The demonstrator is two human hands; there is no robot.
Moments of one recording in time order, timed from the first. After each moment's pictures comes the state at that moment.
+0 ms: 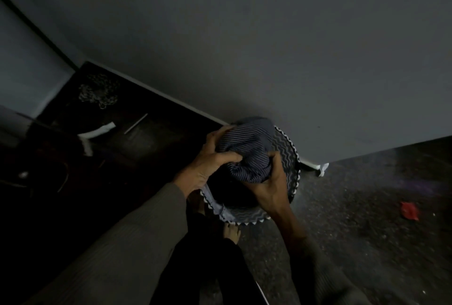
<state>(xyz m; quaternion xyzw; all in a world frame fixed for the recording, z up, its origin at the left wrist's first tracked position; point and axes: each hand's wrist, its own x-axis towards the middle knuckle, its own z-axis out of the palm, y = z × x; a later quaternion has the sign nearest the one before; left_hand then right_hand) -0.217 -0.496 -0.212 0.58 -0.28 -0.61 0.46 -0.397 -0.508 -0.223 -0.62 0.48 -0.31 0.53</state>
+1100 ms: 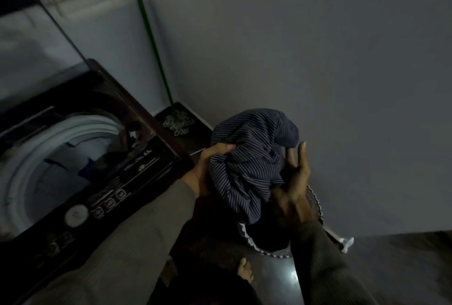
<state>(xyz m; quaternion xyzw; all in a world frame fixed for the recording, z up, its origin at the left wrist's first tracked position) -0.169 -0.377 0.068 0.51 -0.02 -0.56 0.65 -0.297 -0.481 0.027 -0.18 0.25 -0.31 0.90</state>
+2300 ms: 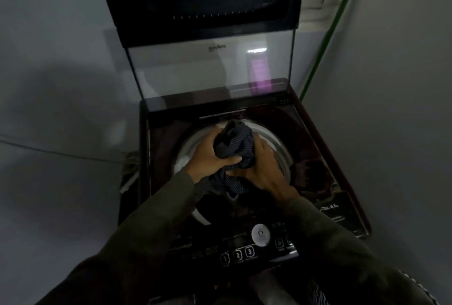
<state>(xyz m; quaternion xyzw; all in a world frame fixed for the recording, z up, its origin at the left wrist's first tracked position) 0.138 -0.037 0.033 0.79 -0.14 -0.19 0.57 0.078 -0.203 0.032 -0.89 0.04 0.01 0.45</state>
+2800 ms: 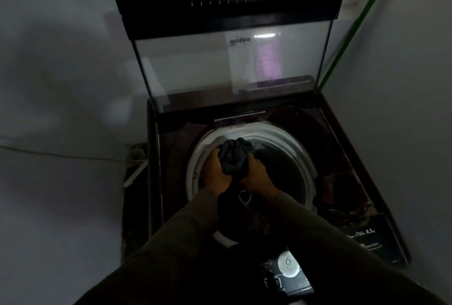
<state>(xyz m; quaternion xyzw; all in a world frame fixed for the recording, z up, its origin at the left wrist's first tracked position) 0.173 -0.035 -0.077 0.84 0.07 -0.13 0.51 0.145 -0.159 -0.051 -0.89 0.16 0.18 0.38</state>
